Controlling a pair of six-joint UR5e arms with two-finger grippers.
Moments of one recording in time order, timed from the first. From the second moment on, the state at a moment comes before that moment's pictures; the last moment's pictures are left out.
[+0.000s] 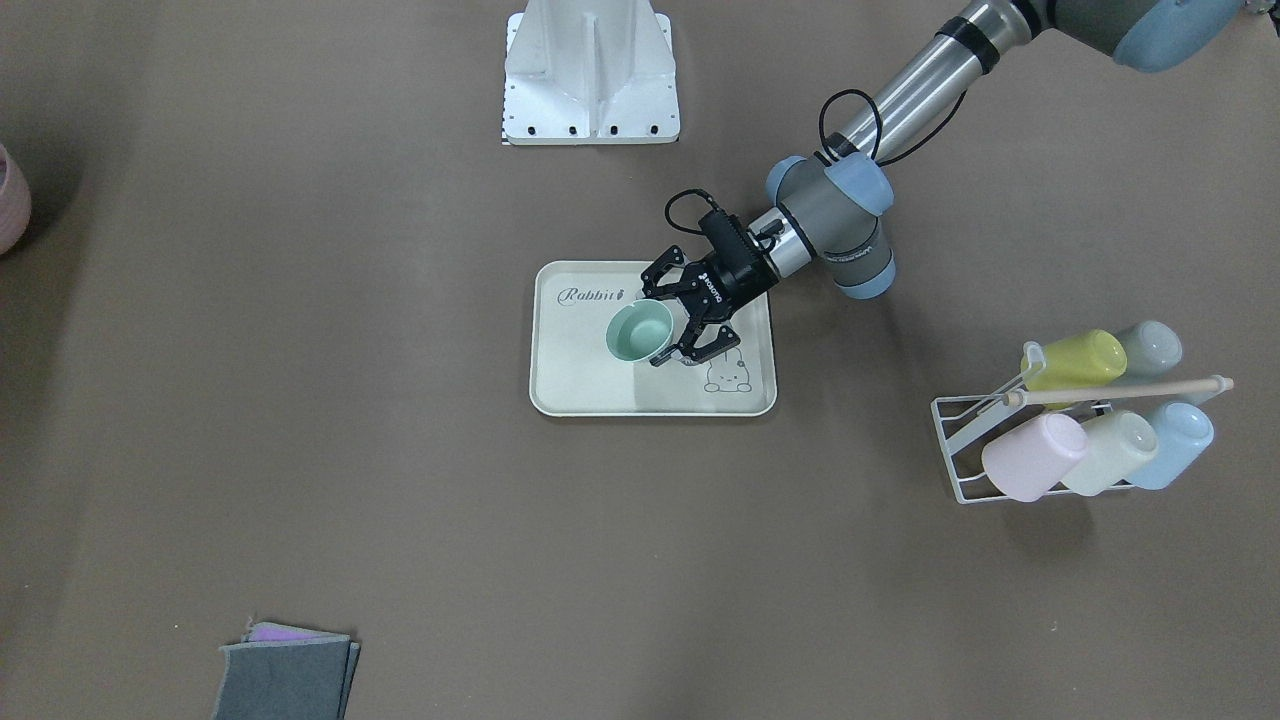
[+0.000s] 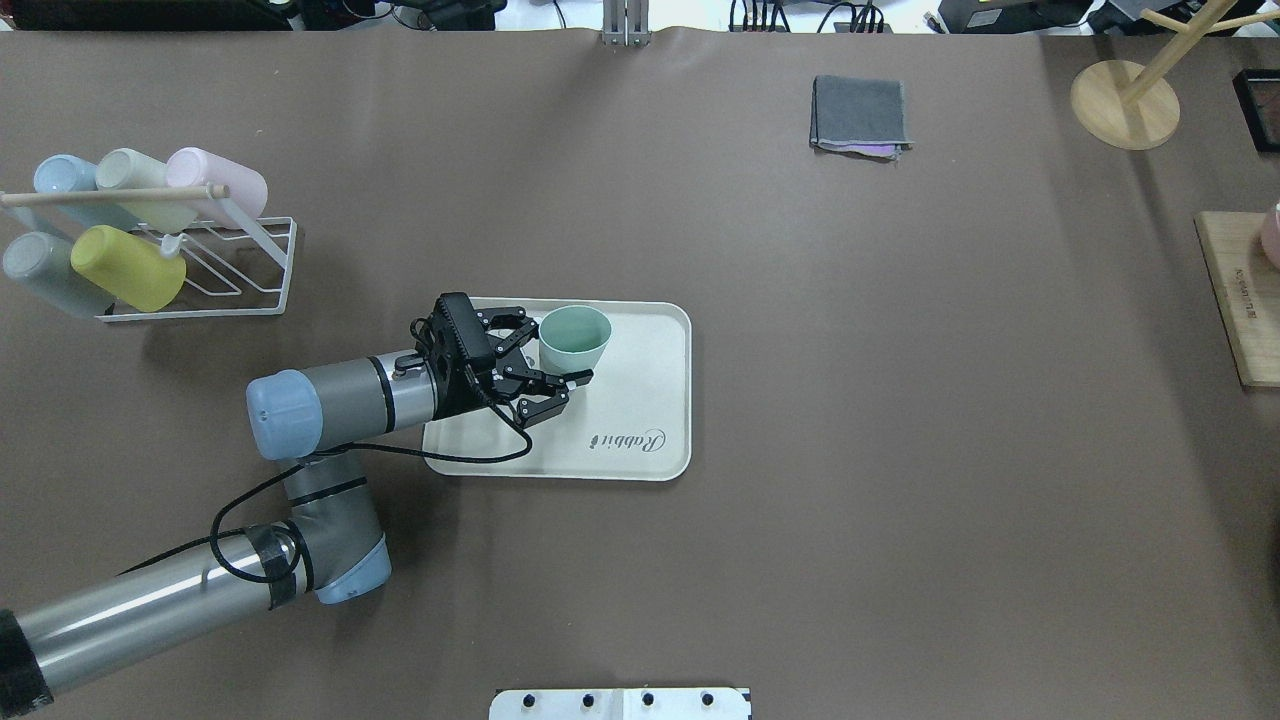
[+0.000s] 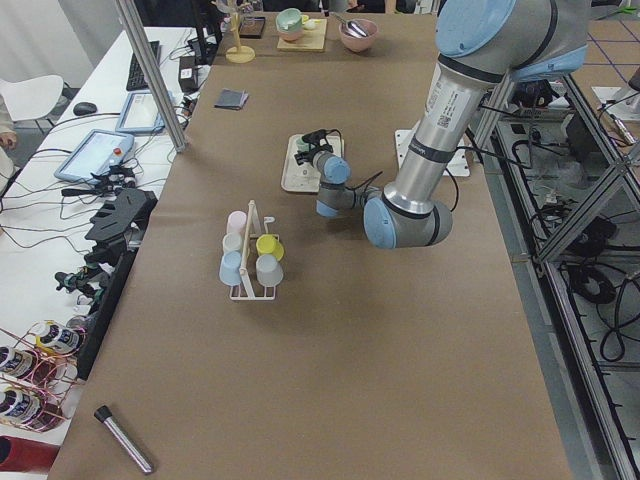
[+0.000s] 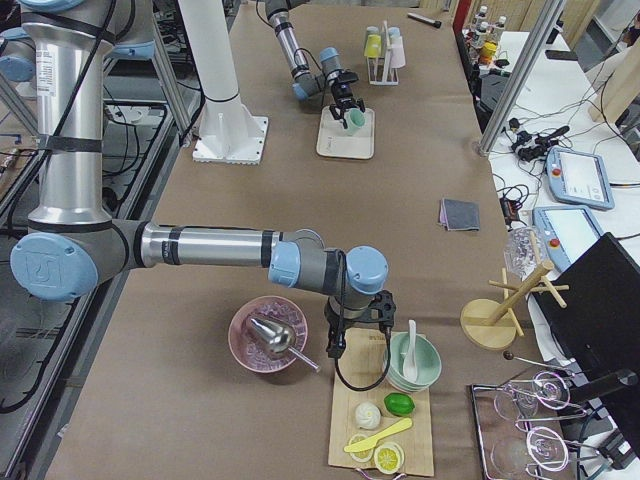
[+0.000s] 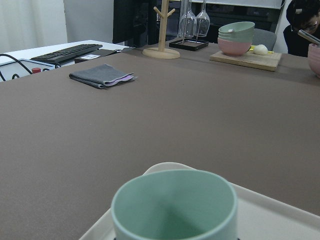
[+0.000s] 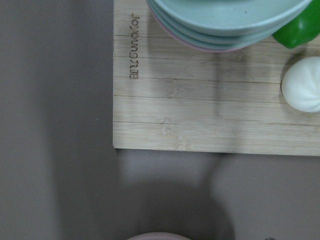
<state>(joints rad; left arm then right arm) -0.46 -2.15 -1.09 -3.32 -1.61 -0.38 1.52 -1.64 1.64 -1.74 2.34 -0.08</state>
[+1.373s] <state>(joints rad) -0.58 -2.07 -1.47 -3.02 -1.61 -0.39 1.53 -1.63 1.65 -1.74 2.32 -0.09</state>
